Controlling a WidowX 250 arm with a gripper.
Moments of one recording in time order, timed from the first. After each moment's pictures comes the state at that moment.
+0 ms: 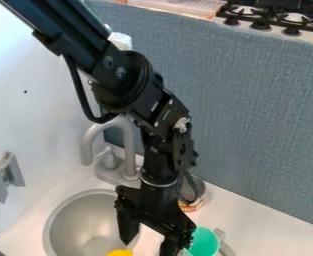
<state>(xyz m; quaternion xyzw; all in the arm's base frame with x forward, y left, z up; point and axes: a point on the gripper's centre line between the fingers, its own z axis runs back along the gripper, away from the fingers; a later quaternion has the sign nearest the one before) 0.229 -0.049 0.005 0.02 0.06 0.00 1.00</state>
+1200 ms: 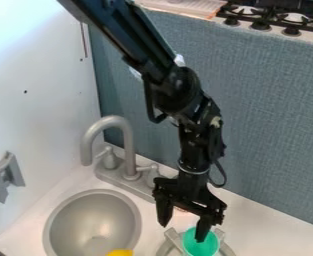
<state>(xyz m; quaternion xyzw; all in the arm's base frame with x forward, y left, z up) 0.301 -0.058 -0.035 0.01 0.06 0.04 1.00</state>
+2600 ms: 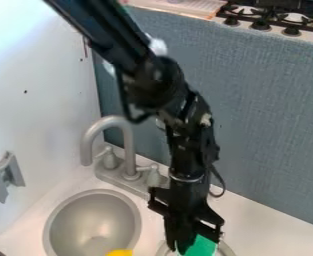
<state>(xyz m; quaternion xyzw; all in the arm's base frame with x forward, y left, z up) 0.261 -0.077 -0.008 -0.05 0.06 -0.04 1.00</state>
